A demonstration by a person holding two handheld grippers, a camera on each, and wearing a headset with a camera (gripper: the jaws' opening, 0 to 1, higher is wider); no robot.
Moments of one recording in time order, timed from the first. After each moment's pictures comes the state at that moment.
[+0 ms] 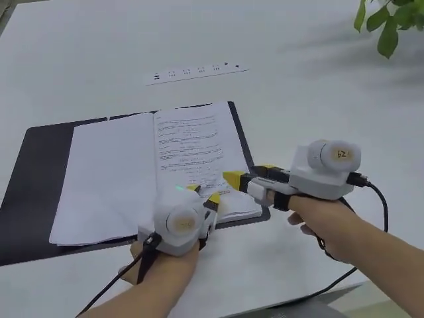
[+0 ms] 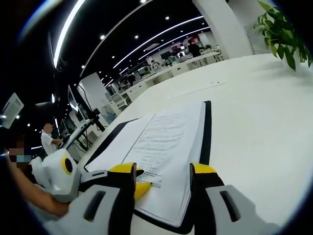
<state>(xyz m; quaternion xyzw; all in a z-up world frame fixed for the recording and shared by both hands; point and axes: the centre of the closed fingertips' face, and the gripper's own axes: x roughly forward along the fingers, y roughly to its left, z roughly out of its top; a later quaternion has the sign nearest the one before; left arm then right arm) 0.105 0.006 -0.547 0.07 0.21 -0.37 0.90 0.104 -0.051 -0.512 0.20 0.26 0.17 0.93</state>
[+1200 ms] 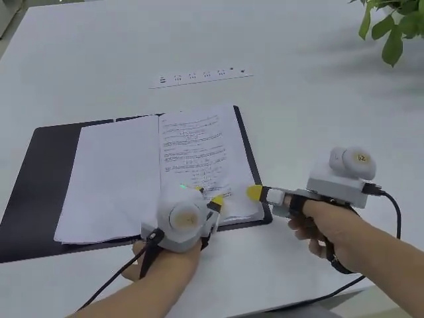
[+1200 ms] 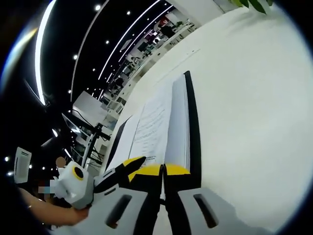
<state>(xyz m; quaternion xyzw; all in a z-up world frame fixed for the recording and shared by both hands) 0.106 0.005 -0.547 0.06 0.23 -0.36 0.90 0.073 -0.055 -0.531 0.37 0.33 0.14 0.86</state>
